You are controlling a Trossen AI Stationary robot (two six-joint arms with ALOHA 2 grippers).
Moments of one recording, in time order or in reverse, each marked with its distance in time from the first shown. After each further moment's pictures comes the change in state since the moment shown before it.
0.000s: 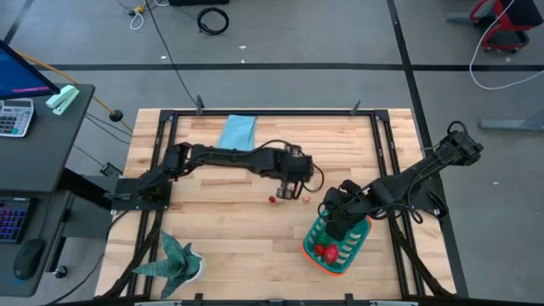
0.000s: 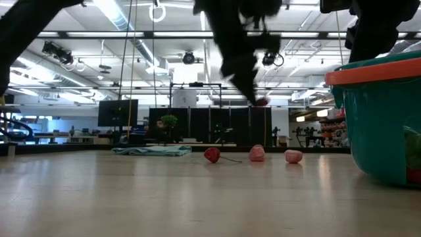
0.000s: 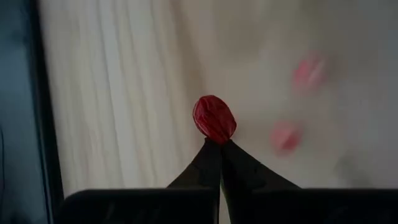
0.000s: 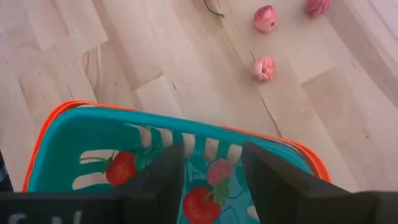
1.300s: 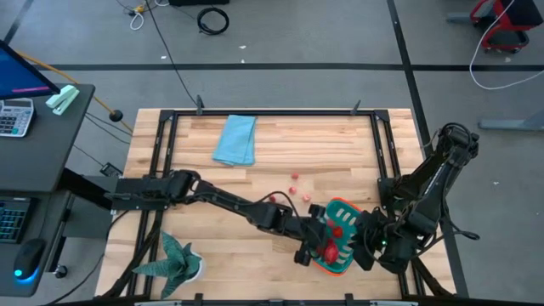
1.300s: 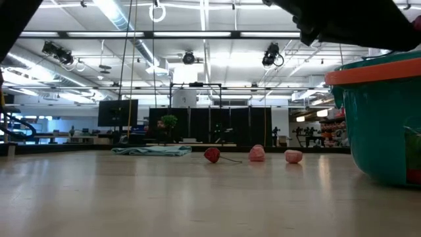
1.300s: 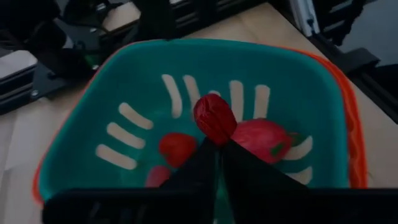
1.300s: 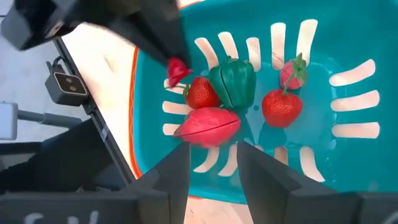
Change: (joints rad) left arm -0.309 0.118 0.000 0.584 0.175 -0.156; right arm 0.478 -0.039 0.000 -0.037 0.161 0.680
